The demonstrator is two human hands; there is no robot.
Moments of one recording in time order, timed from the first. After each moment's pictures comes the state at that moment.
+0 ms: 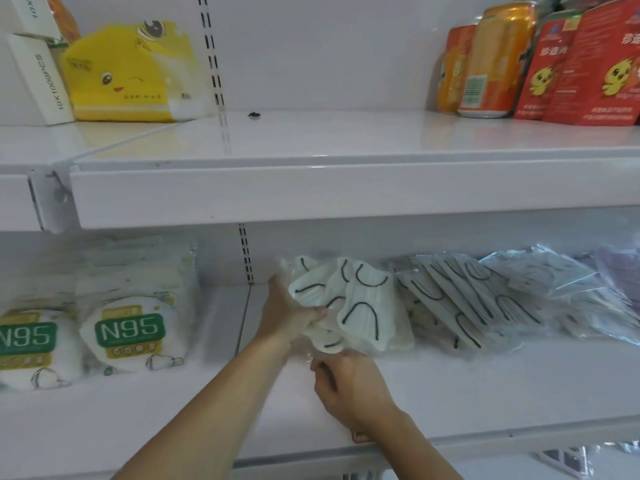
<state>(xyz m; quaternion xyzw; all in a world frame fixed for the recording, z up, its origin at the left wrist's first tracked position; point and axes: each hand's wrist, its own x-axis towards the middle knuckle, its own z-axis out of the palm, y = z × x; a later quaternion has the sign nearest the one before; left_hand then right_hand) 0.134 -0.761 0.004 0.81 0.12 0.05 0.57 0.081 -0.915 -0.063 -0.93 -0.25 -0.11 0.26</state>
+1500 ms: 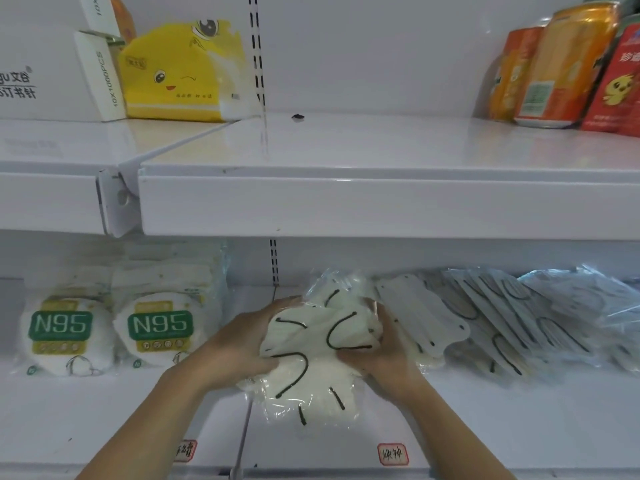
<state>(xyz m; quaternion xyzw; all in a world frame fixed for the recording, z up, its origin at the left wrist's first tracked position) 0.080 -0.656 0.021 0.93 -0.10 -0.04 0.34 0.126 -0.911 -0.042 -0.57 -0.08 0.13 0.80</state>
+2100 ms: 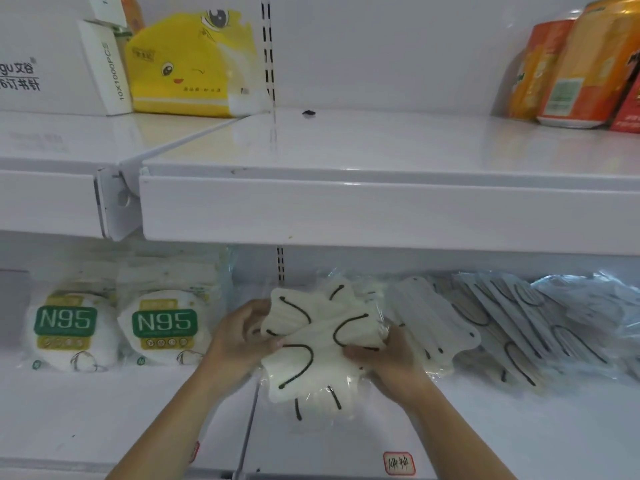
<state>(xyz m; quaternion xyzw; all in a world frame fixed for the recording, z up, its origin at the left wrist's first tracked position) 0.087 -0.657 -0.019 0.74 0.00 0.09 0.67 0.134 -0.907 -0.042 -0.56 -0.07 0.15 0.81</state>
